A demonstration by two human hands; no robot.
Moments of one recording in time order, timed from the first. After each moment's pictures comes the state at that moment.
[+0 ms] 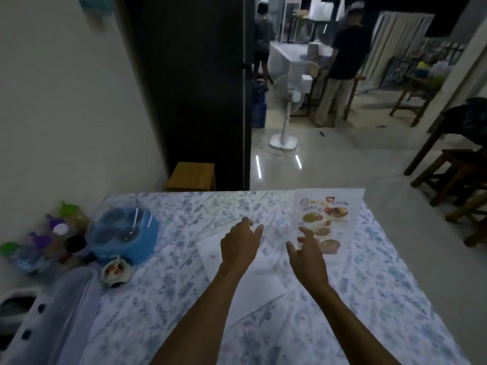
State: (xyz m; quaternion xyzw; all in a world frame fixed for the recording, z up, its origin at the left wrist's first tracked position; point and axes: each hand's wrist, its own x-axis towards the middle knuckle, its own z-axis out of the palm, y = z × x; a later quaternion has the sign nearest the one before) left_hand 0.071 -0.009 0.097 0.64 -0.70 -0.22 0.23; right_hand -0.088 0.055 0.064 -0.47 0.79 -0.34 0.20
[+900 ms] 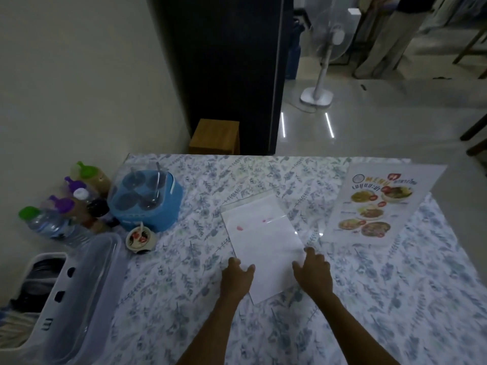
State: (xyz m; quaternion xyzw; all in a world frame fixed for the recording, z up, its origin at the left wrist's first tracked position) left_hand 0.161 0.039 -0.048 0.75 -0.45 -0.47 0.12; right_hand -0.038 0.047 -0.053 -0.46 0.83 -0.09 0.30
